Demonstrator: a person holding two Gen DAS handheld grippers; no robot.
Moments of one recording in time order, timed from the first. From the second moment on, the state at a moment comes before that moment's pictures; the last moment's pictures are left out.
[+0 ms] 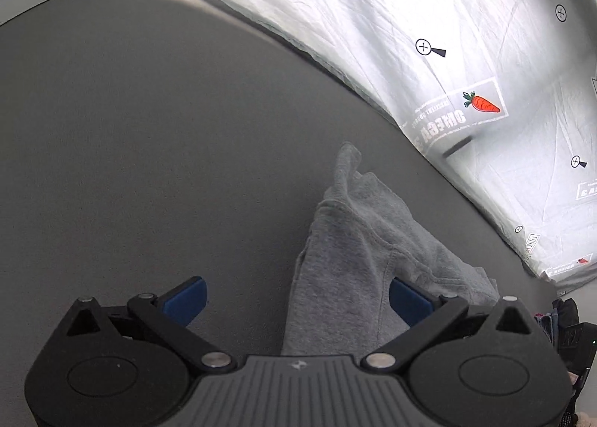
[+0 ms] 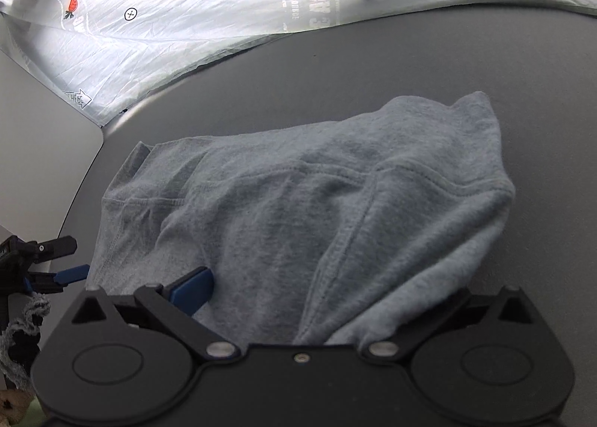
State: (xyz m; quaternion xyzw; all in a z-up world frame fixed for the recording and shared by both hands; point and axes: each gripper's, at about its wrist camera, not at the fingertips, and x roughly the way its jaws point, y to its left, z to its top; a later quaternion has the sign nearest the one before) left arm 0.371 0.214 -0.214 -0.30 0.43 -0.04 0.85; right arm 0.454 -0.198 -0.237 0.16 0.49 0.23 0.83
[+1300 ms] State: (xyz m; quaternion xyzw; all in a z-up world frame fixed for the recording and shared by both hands) left arm 0.466 0.138 -0.261 -0.39 0.48 -0.31 0.72; right arm 0.485 -0.254 -0.262 0.38 0.52 0.27 0.71
